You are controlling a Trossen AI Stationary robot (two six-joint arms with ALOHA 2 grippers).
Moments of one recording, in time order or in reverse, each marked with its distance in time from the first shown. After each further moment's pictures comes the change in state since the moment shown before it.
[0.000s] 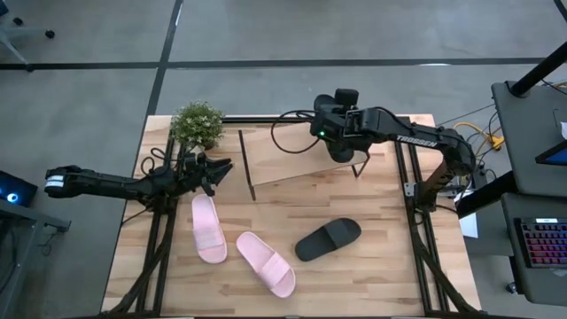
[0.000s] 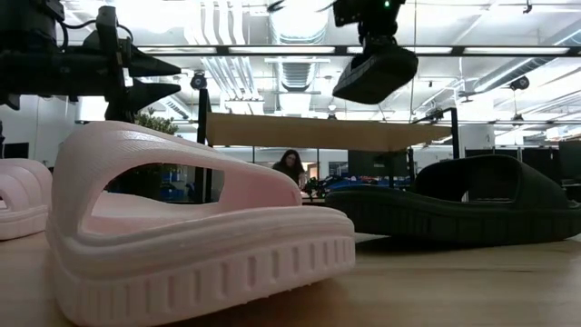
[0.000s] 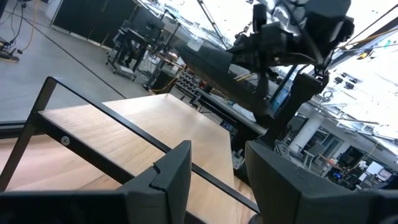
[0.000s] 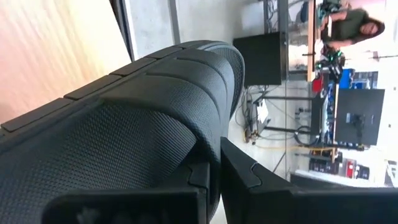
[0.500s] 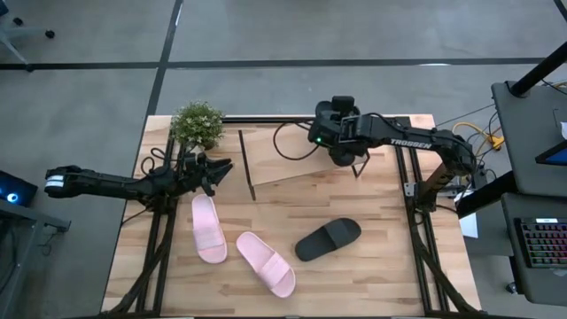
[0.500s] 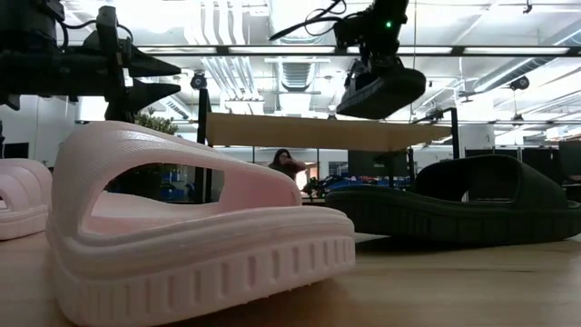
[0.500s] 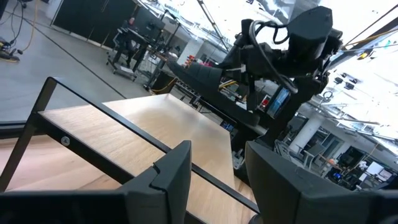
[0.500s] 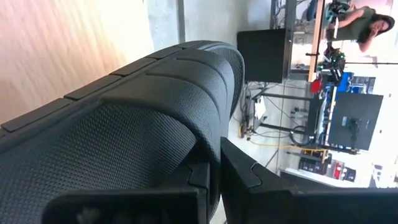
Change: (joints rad) left arm 0.000 0.001 0.000 0.001 0.000 0.000; right arm -0.005 -0.003 -0.131 0.070 0.010 -0.044
